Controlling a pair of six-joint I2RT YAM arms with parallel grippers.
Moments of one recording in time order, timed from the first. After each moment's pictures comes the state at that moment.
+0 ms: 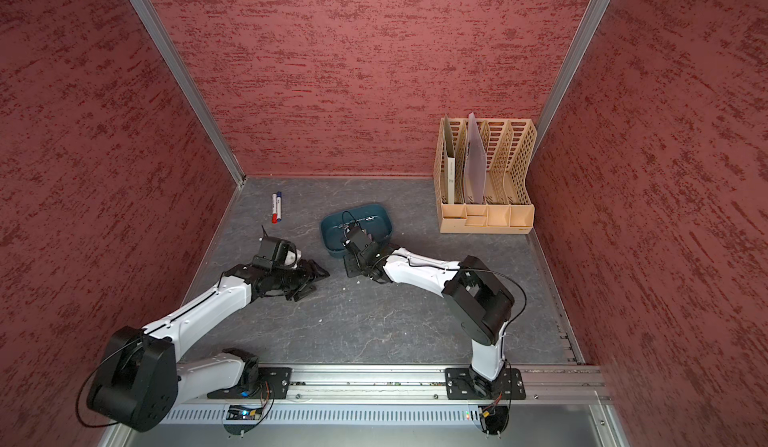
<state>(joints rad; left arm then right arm) -0.29 1.23 0.66 -0.44 0.47 -0.95 0.86 1.84 1.27 -0.33 0.08 0.50</state>
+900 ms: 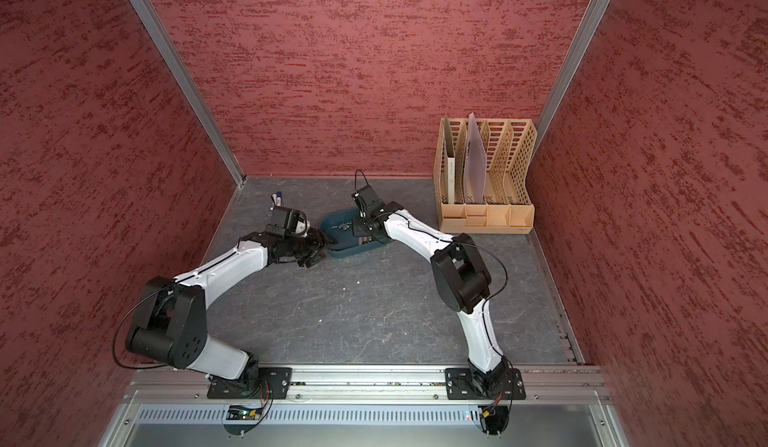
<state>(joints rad) -0.26 1.53 0.95 -0.36 0.47 -0.95 0.64 2.12 1.76 -0.58 -0.04 0.49</state>
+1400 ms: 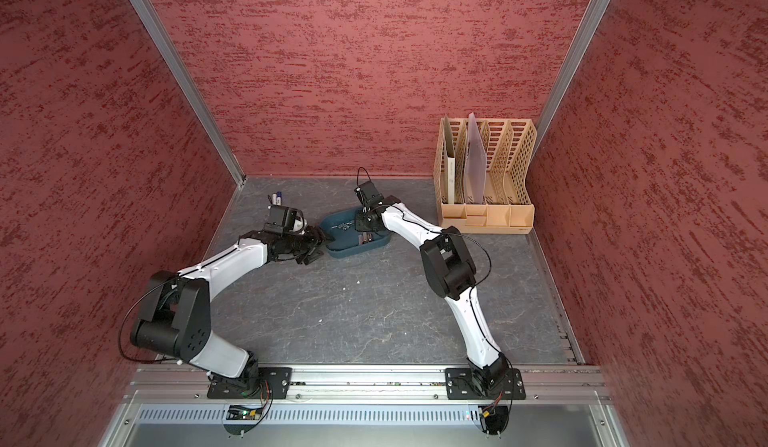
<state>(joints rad) -0.22 1.55 0.95 -0.34 0.47 -0.95 0.59 2.31 1.96 -0.64 -0.07 0.53</state>
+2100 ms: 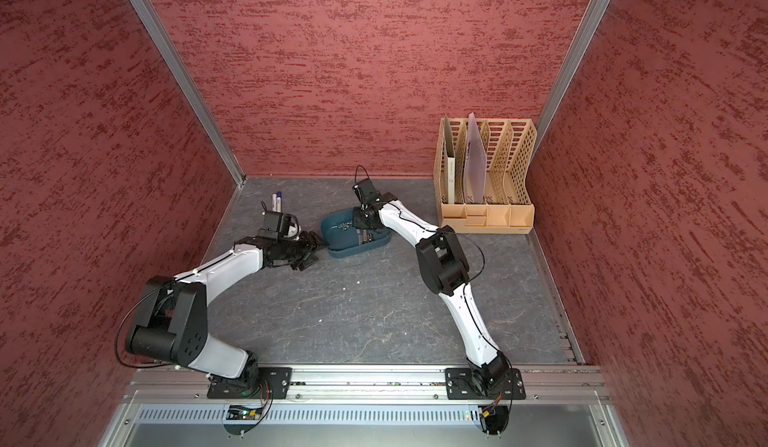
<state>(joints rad) -0.18 1.52 0.88 -0.32 0.47 -0.95 0.58 2.39 2.08 -0.69 -0.09 0.55</state>
